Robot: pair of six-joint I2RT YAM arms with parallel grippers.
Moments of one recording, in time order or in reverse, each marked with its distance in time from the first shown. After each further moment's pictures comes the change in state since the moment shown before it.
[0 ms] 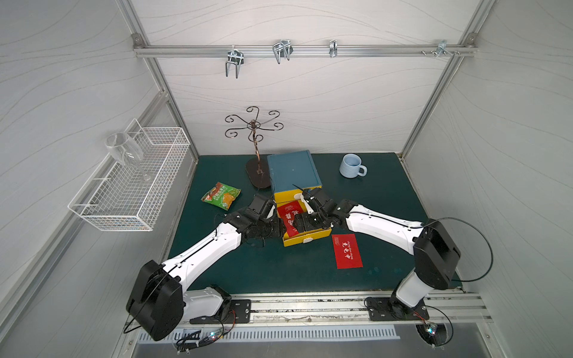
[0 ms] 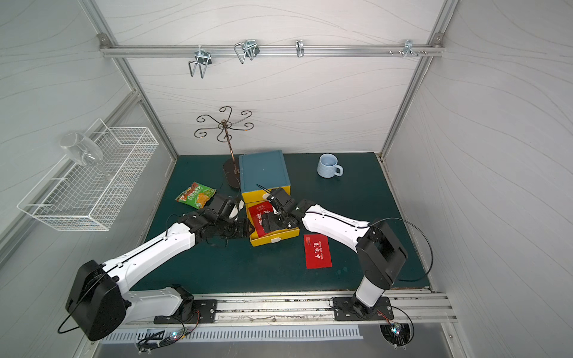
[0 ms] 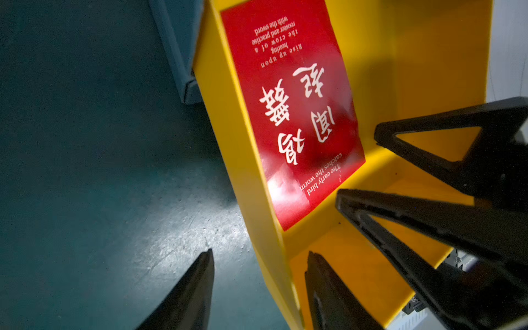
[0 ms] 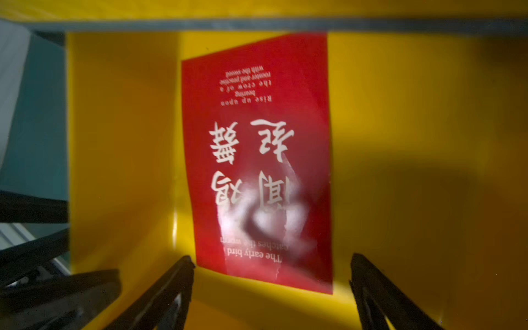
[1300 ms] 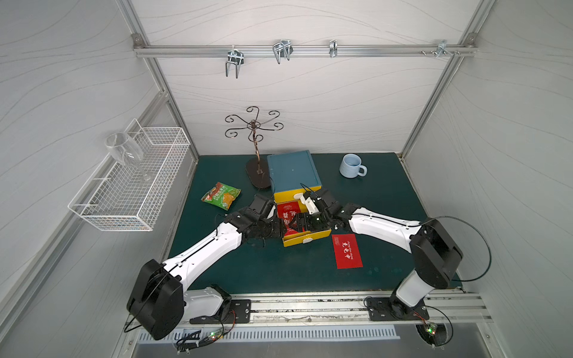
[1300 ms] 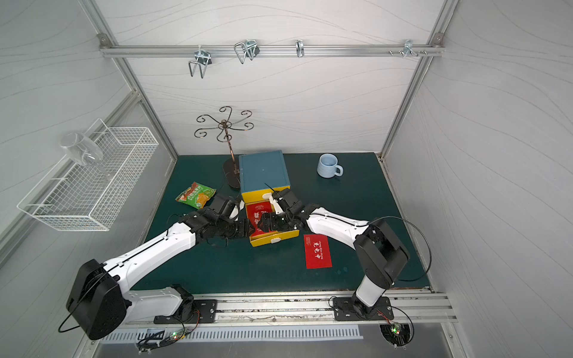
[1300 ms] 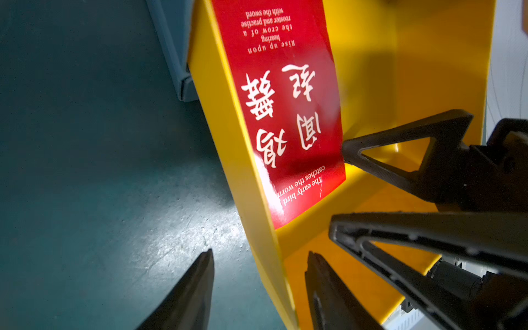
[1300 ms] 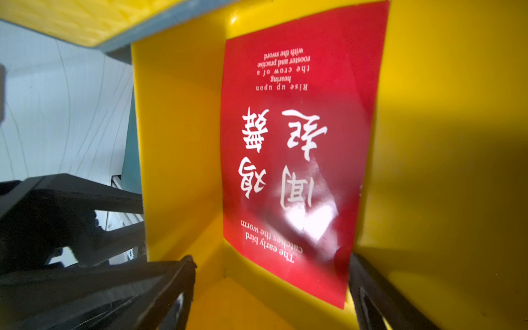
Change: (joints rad) left arm -0.004 0.007 0.000 0.000 0.006 -0.008; right arm -0.073 -0.031 -0.133 0.256 -0.305 0.140
